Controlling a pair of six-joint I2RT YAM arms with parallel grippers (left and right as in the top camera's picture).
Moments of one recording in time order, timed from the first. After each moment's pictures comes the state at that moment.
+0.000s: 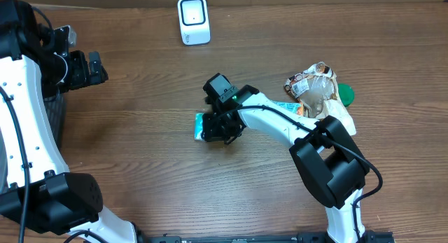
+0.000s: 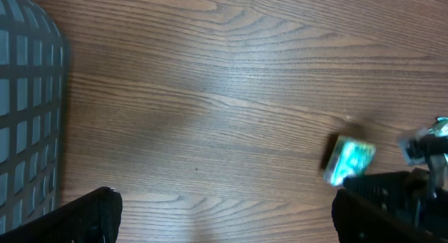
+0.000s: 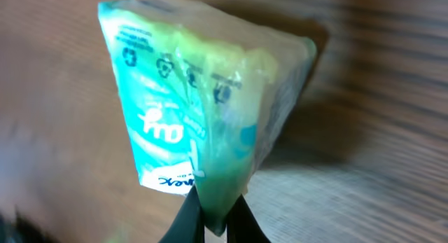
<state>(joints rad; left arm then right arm) 0.33 1.82 2.02 -1.51 0.20 0.08 0.69 2.09 1.48 -0.75 -0.42 0.47</state>
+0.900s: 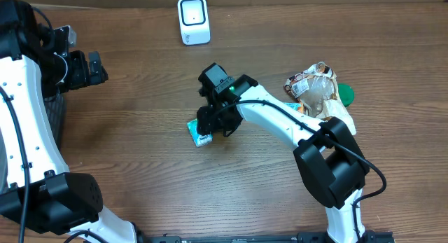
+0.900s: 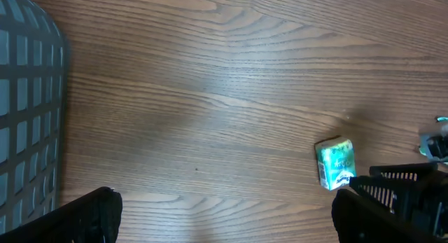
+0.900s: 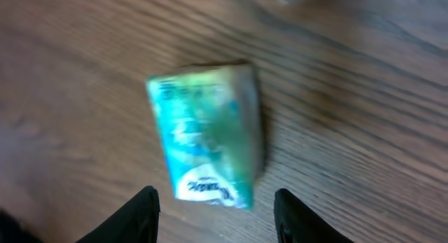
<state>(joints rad) 0.33 1.82 2.02 -1.51 0.20 0.08 0.69 2.09 1.58 -0.83 -0.32 0.46</state>
